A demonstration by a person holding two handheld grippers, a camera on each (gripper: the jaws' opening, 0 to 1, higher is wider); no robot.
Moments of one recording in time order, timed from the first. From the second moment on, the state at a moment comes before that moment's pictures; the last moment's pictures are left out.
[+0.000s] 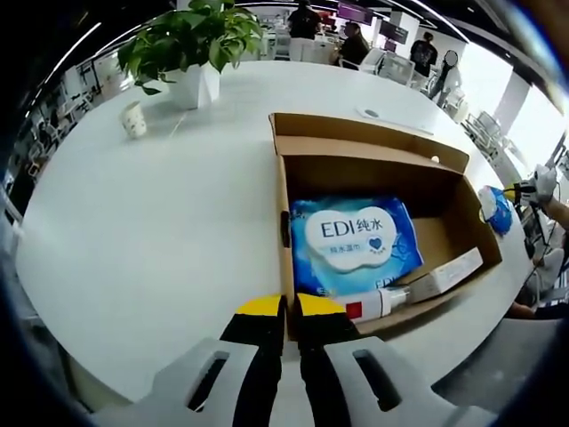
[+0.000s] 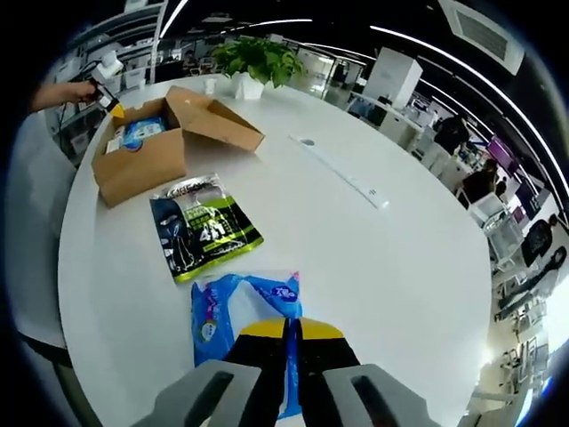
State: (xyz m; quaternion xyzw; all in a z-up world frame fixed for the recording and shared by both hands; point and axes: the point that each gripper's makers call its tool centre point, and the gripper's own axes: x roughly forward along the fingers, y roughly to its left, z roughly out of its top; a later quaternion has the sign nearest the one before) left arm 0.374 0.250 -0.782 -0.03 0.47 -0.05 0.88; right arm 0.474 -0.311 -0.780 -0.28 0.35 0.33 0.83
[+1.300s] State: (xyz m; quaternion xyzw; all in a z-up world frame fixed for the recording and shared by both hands) left arm 0.365 0.239 -0.775 -0.04 0.47 -0.05 0.88; right arm 0.409 -0.348 -0.816 -0.18 0.41 0.19 0.88
